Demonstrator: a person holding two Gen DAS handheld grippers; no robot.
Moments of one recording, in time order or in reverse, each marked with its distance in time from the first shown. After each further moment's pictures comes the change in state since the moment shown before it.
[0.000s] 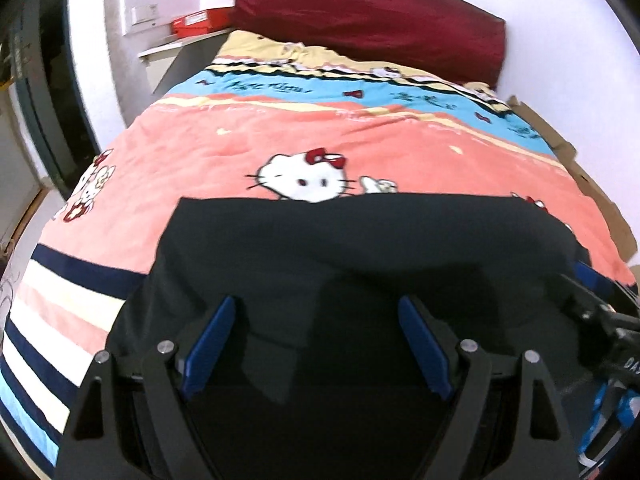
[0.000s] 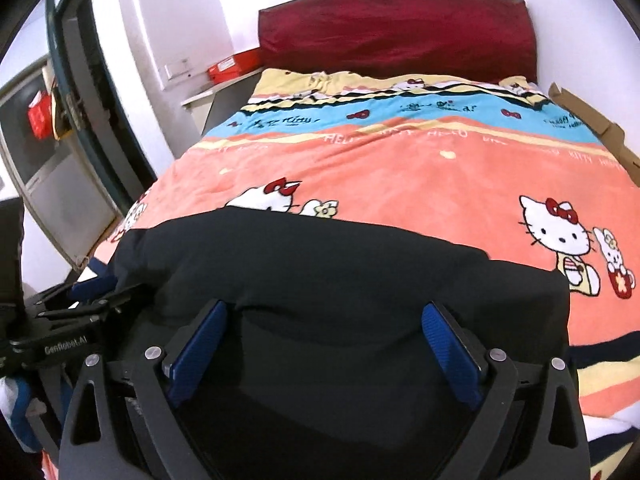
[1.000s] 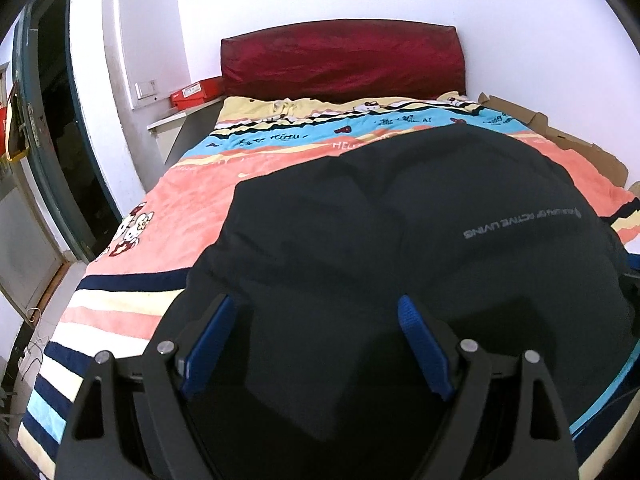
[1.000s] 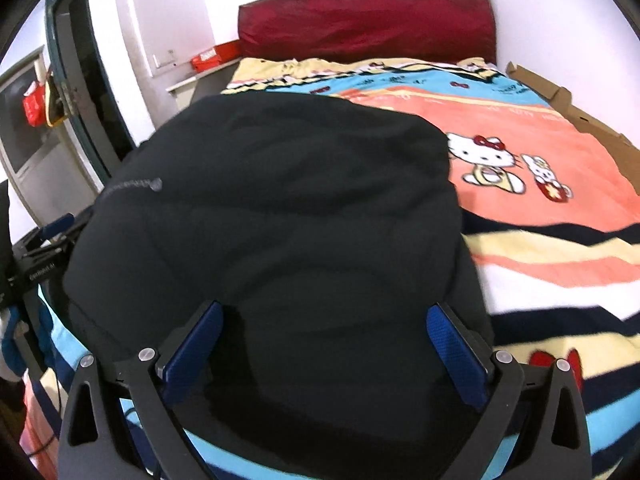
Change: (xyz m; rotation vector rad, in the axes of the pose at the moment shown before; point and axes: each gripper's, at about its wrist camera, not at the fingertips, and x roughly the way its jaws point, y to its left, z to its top) left arm -0.082 0.012 -0.115 0.214 -0.236 0.057; right arm -0.094 -0.045 -0.128 0.021 0.035 -0.090
